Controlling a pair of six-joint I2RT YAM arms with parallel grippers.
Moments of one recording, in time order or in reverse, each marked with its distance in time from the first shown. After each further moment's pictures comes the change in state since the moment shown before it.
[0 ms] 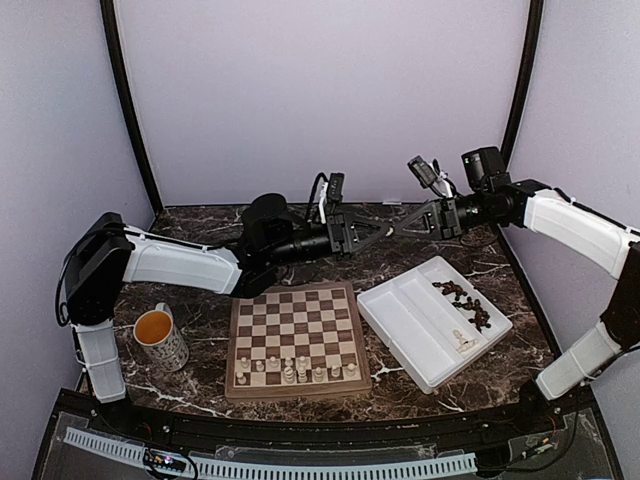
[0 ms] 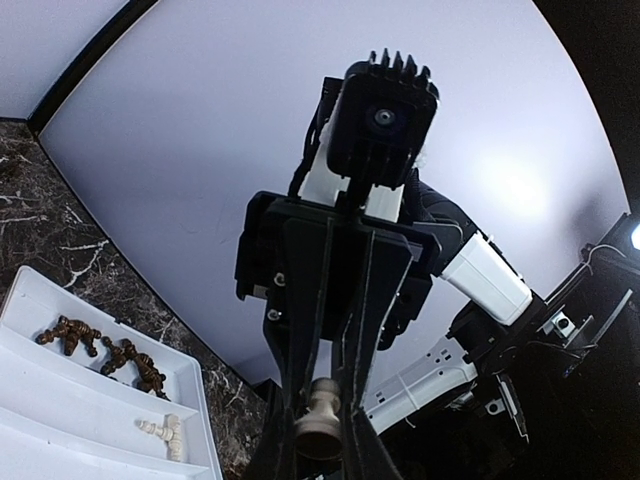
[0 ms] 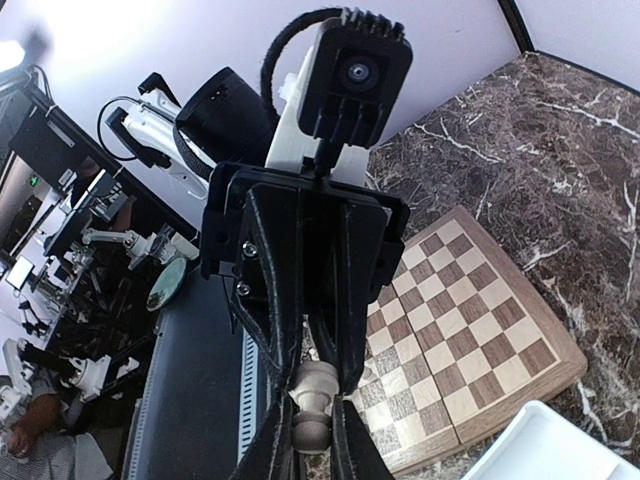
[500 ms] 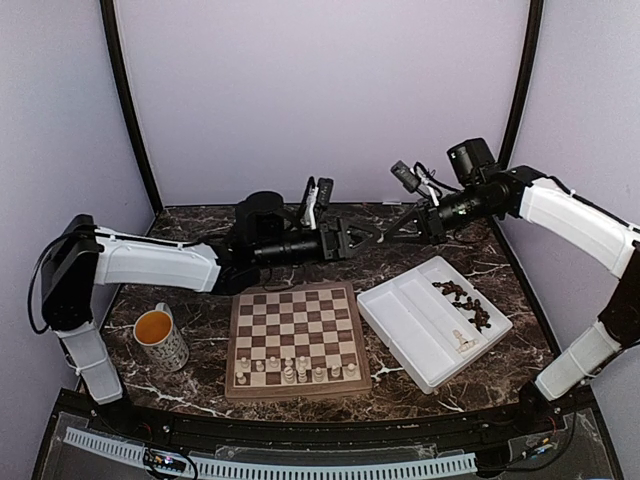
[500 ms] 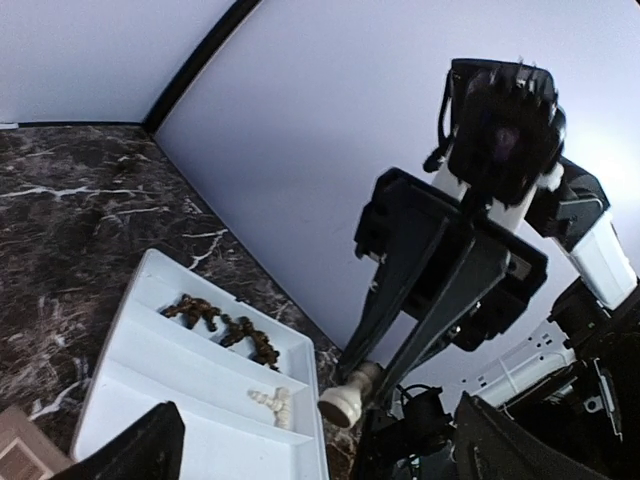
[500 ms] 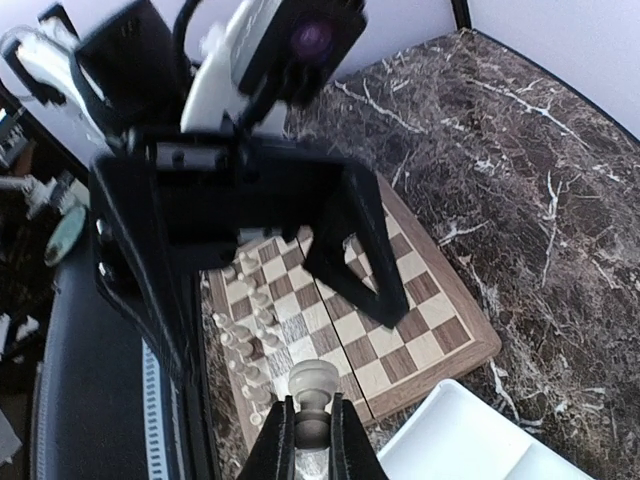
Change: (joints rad) left arm 0.012 -0.112 -0.056 -0.277 -0.141 0.205; right arm 0.082 0.022 0.123 -0.203 0.317 -0.230
